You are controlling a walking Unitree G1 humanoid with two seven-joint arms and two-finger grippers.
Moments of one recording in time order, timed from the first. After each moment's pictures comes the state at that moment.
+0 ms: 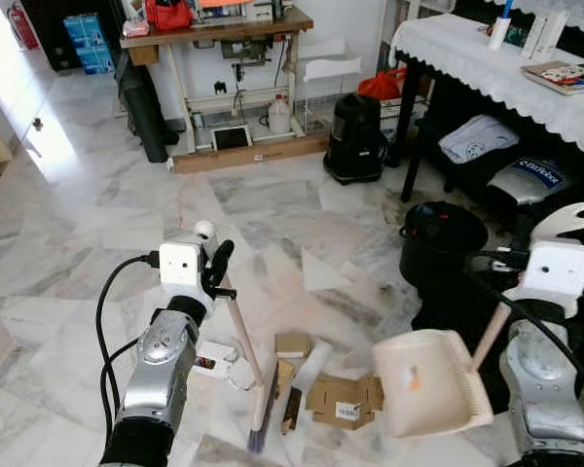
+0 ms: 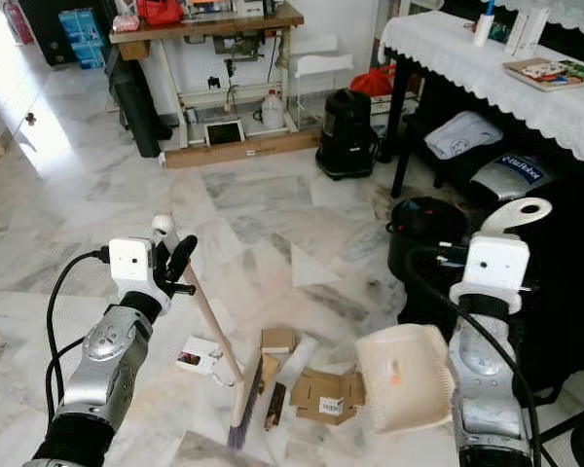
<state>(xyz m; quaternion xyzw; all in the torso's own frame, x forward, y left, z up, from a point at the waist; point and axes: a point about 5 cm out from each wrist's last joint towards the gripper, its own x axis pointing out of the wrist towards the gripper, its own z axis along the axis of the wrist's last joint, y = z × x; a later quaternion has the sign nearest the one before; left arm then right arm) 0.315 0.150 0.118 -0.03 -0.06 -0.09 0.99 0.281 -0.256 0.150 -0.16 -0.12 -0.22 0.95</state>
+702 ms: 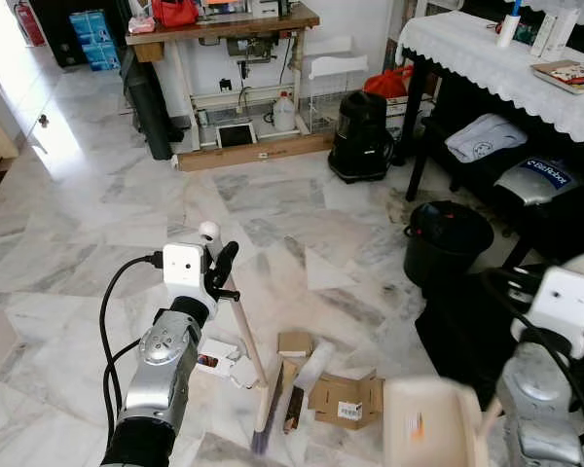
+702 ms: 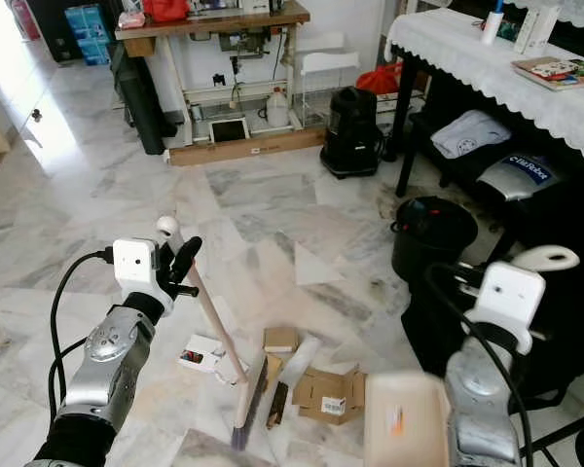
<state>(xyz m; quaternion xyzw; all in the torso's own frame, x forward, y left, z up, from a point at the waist) 0.314 0.147 0.117 -0.03 -0.06 -0.11 0.99 0.253 -0.276 0.108 -0.12 -0.01 -0.36 0.93</state>
